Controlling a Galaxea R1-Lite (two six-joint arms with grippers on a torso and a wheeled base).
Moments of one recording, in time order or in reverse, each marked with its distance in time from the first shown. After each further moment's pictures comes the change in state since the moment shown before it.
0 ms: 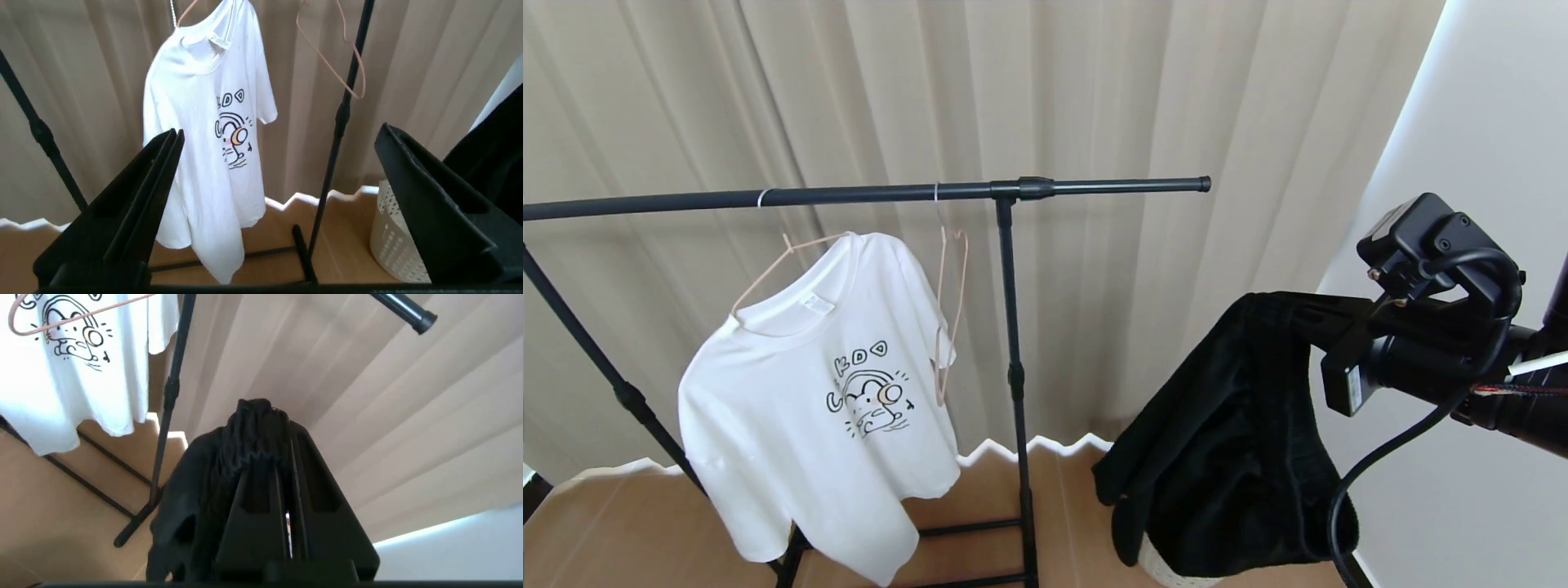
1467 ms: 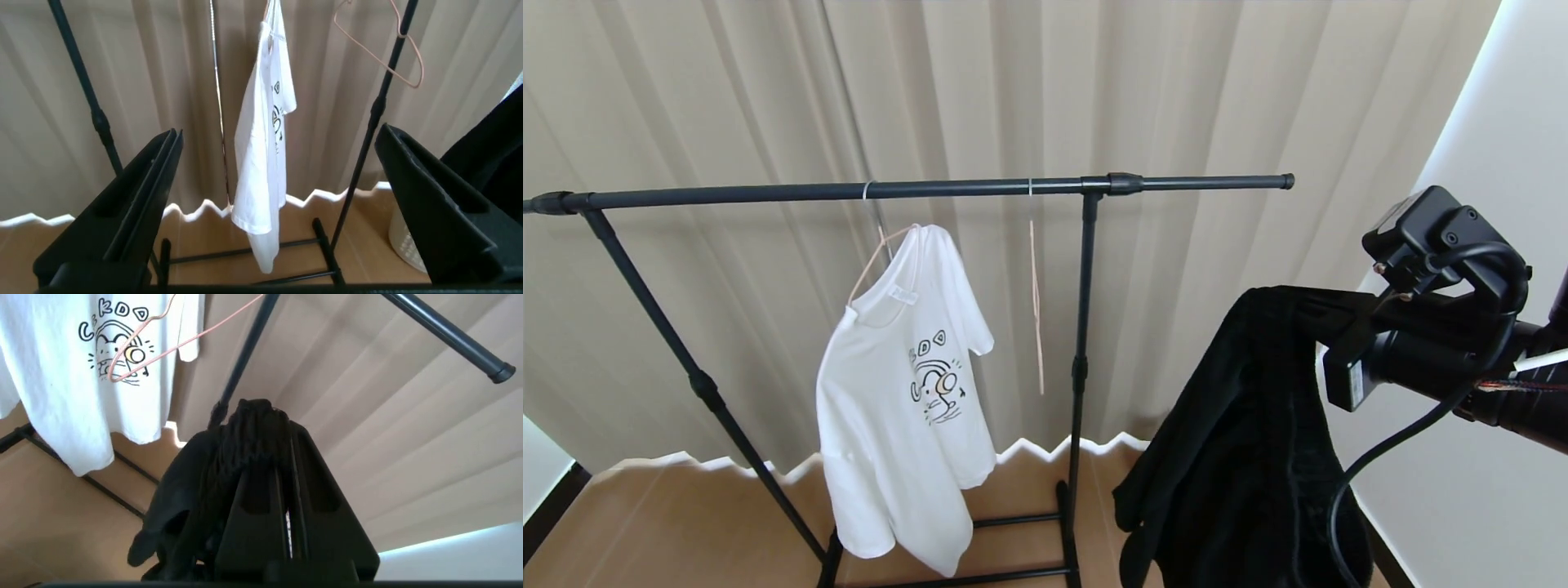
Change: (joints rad) left arm 0.000 0.000 0.000 0.000 0.002 0.000; right arm -0.001 0.002 -0.006 -0.005 -0.001 0.000
